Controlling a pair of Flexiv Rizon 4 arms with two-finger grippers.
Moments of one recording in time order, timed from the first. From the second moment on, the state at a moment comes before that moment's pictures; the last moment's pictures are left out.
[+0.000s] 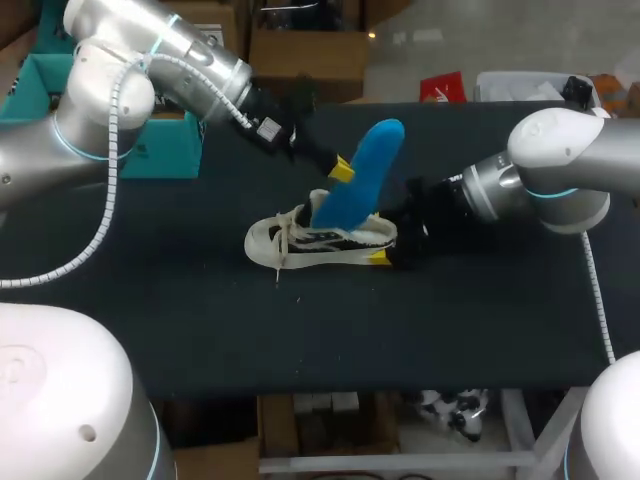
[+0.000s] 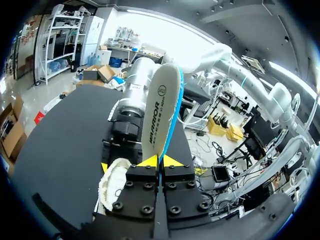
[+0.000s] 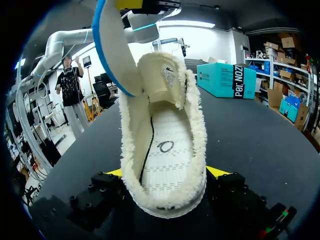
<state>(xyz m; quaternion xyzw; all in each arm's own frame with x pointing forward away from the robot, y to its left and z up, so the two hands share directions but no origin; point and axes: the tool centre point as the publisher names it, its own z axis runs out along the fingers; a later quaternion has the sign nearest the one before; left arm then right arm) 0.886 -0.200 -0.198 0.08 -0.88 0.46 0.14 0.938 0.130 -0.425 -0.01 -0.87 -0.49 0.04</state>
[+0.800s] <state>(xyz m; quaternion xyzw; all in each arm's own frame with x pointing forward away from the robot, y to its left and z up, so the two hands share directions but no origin) 0.875 -0.181 -0.137 0.03 -0.84 0.51 0.20 0.946 0.082 -0.387 -0.04 -0.91 -0.42 0.04</state>
